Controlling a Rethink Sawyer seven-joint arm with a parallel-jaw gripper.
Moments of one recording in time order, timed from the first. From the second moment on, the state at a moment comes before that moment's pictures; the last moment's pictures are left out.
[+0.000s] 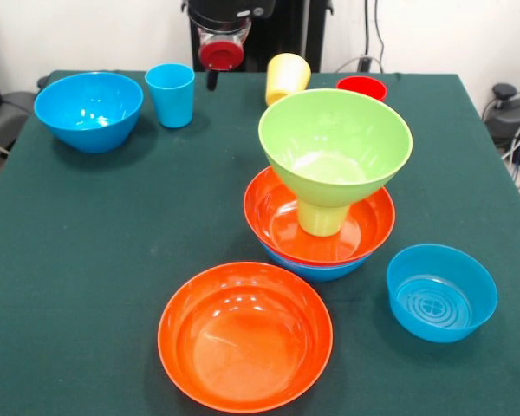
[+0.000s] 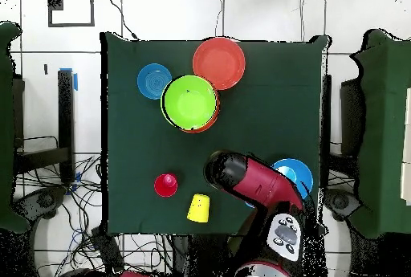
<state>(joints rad) -0.13 -0.55 -0.35 1.82 0.16 0.50 2.69</state>
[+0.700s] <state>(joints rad) -0.11 -0.60 -0.35 1.82 0.16 0.57 2.69</state>
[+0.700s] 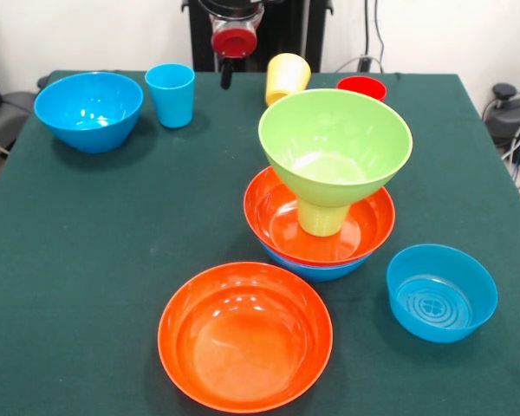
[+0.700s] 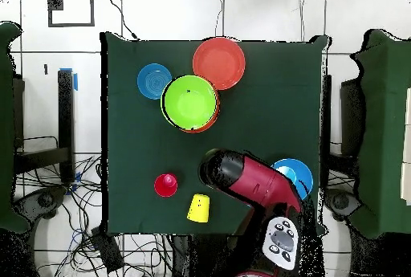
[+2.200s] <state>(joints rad) -0.22 -0.62 -0.30 1.77 0.05 0.57 2.69</state>
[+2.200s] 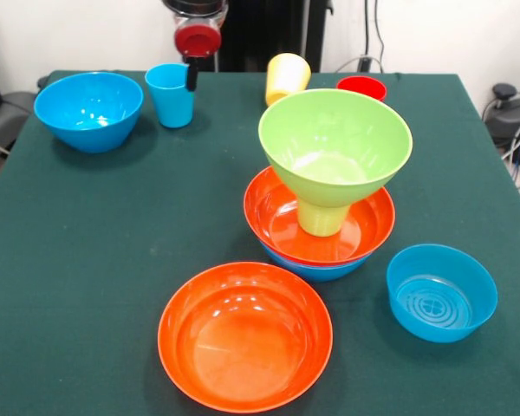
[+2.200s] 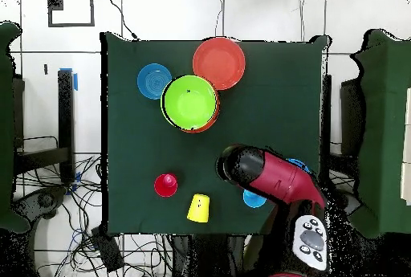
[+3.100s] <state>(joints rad) -0.27 -0.61 -0.23 1.71 0.02 0.57 2.69</state>
